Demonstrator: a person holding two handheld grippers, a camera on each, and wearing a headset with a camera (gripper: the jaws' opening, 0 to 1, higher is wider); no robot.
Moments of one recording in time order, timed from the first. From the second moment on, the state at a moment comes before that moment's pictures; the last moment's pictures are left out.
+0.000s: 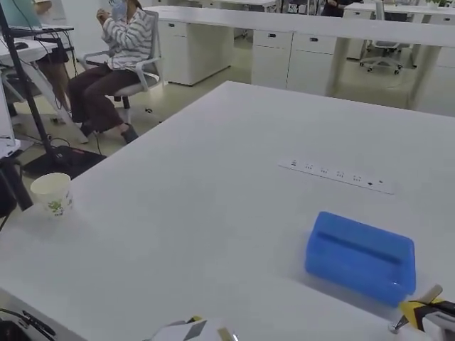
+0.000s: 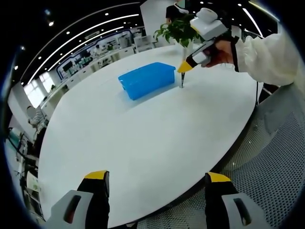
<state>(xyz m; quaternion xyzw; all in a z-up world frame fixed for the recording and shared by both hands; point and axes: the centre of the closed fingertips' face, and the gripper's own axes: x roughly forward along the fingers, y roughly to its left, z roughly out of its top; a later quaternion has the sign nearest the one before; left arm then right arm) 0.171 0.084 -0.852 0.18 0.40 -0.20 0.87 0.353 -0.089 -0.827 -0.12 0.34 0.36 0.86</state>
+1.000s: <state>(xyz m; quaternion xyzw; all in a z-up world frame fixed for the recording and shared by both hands) 0.168 0.085 -0.854 0.18 0.41 -0.20 0.87 0.352 -0.091 -0.829 -0.11 0.34 0.35 0.87</state>
